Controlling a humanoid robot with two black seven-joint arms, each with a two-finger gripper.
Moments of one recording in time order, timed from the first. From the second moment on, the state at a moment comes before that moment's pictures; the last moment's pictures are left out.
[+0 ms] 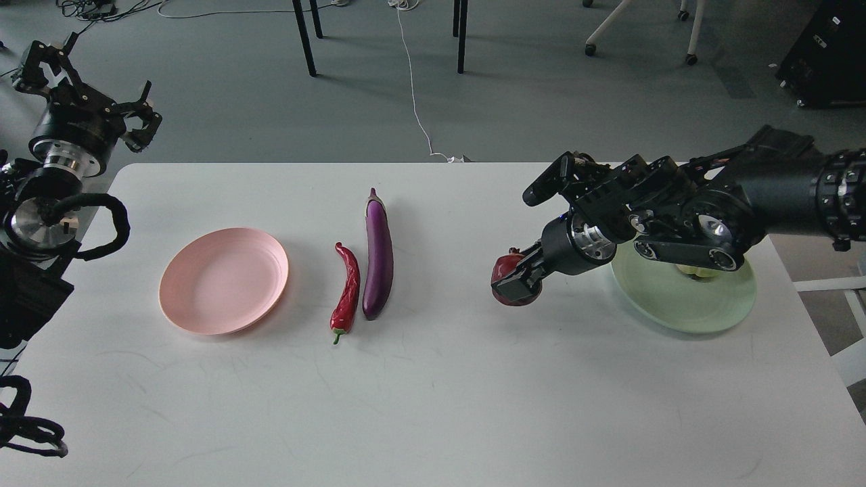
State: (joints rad) left arm -0.86 0.44 -0.74 -0.40 -0.26 -0.49 -0.28; right arm 1.64 -0.24 -0.88 1.05 -1.04 0.21 0.39
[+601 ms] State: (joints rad) left arm -0.86 0.44 -0.74 -0.40 -0.25 -0.49 -0.28; right arm 1.56 -0.62 -0.97 1.04 -1.22 0.18 0.37
